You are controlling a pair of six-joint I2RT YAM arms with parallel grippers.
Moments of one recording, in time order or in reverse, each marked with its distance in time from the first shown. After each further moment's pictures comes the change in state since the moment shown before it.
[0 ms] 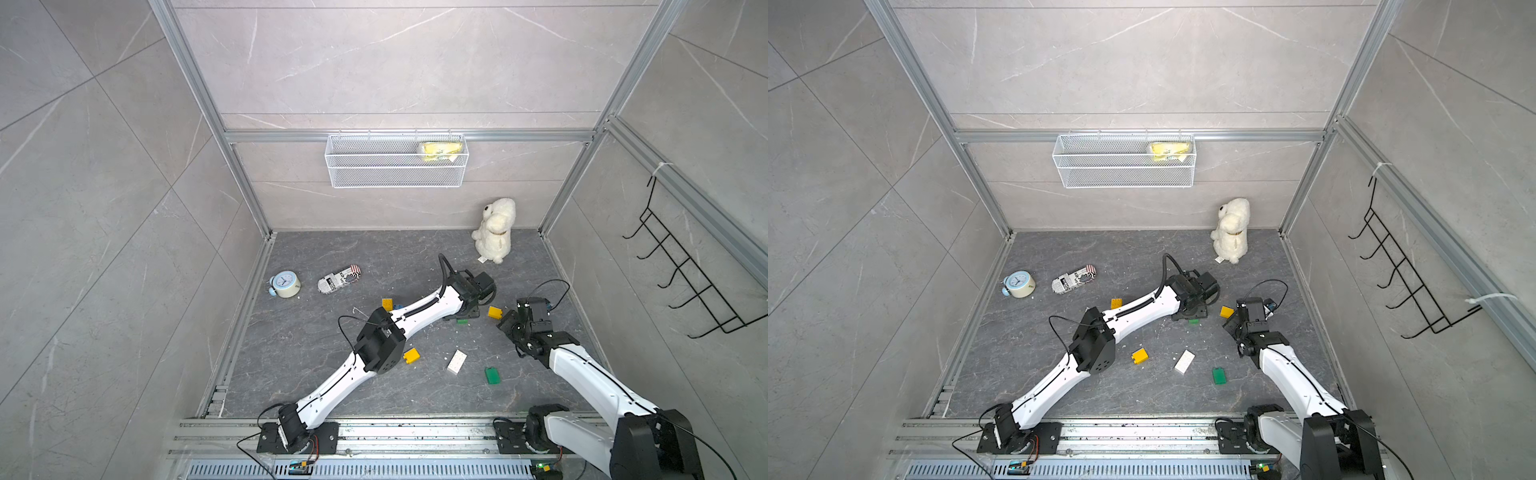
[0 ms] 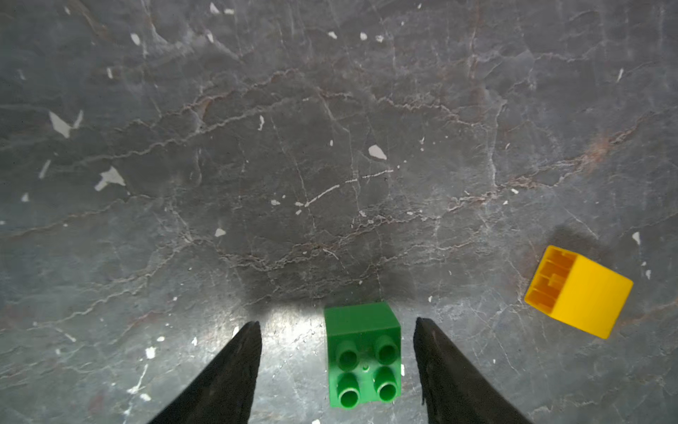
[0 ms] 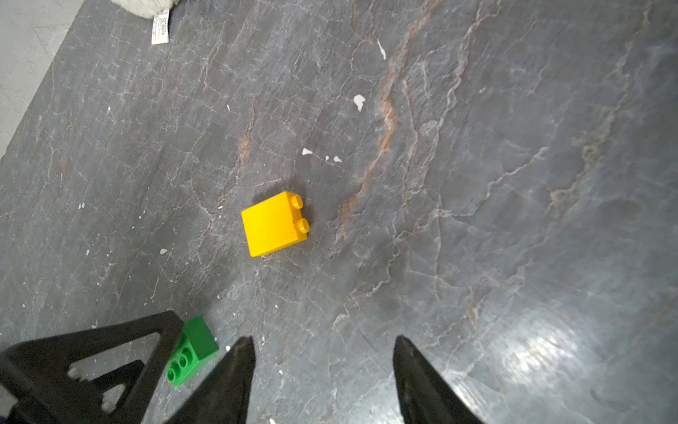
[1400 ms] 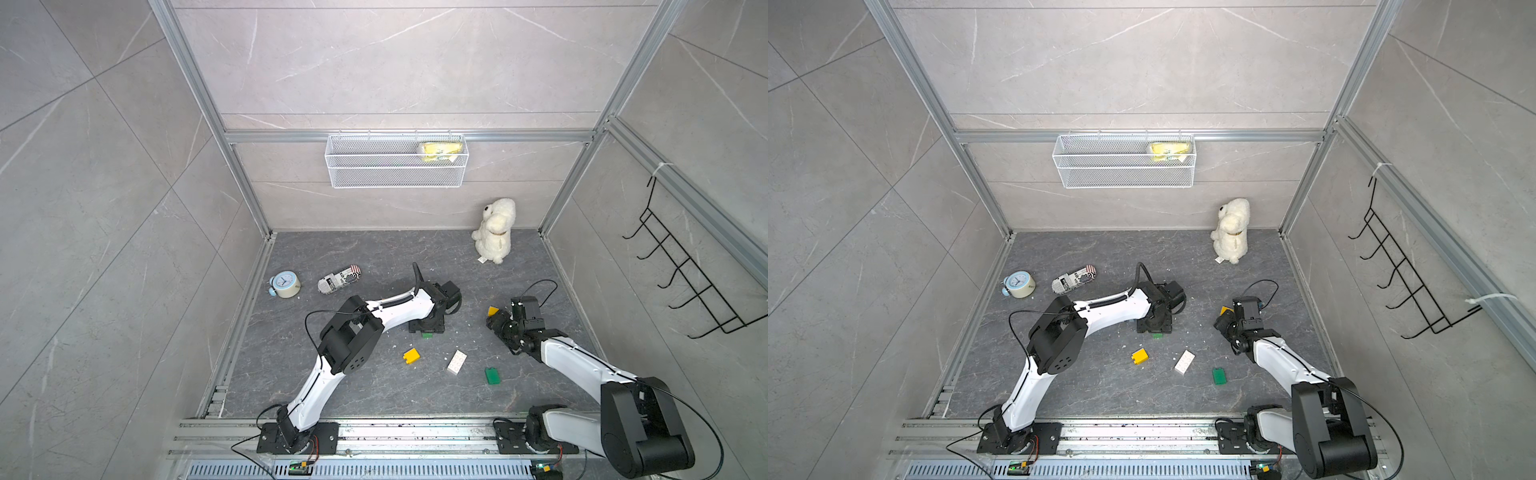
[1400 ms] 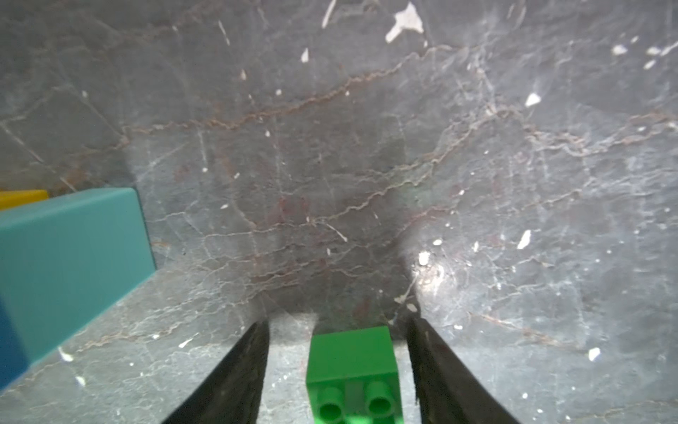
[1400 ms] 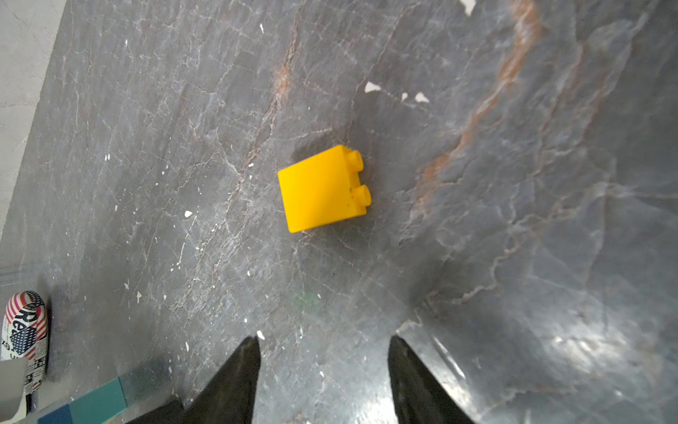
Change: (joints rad) left arm 0.071 -0.403 -0.750 0.163 0.047 0.168; right arm -0.002 0.150 -0.023 0.187 -0.196 -0.002
